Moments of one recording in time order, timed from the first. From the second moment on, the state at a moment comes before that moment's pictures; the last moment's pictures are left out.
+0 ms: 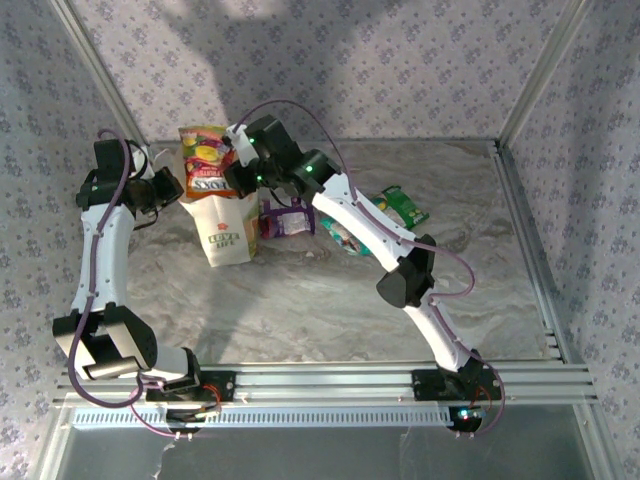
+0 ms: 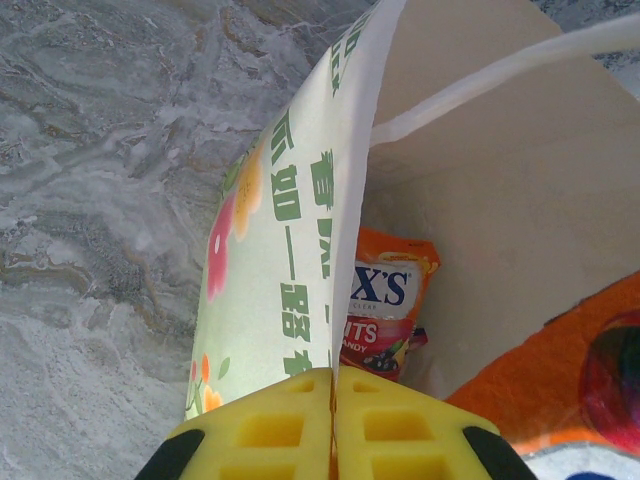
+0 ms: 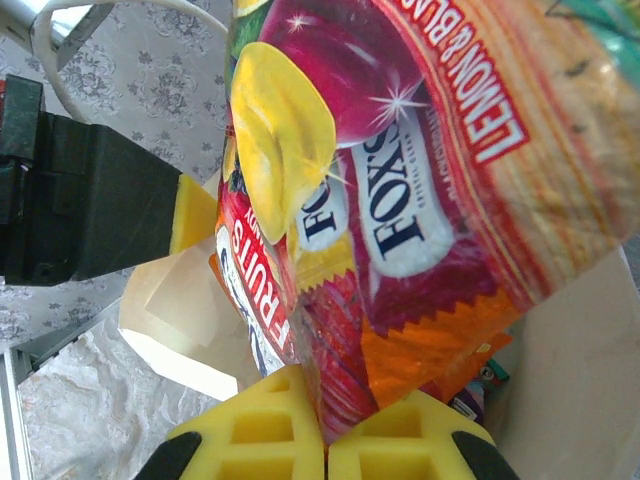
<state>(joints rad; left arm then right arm) 0.18 1.39 1.42 -0.87 0.32 -0.39 0.88 2.32 2.62 -0.80 -0.19 0.17</state>
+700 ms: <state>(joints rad) 0.18 1.38 1.40 -0.86 0.32 -0.39 0.89 2.32 2.63 -0.85 -0.19 0.17</state>
